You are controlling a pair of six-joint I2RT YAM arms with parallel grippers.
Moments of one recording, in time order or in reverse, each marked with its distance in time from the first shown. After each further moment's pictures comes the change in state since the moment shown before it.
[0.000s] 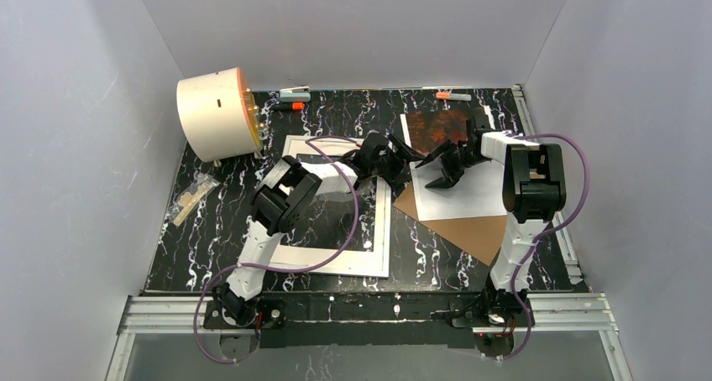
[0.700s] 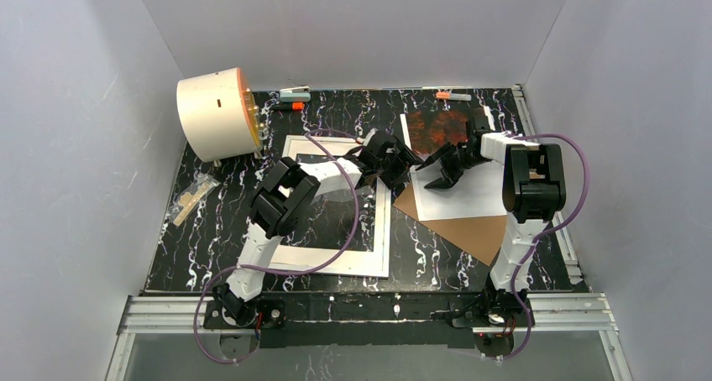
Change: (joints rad) left arm -0.030 -0.034 0.050 -0.211 -0.113 0.092; right arm 0.002 0.000 -0.012 0.005 -0.009 0.001
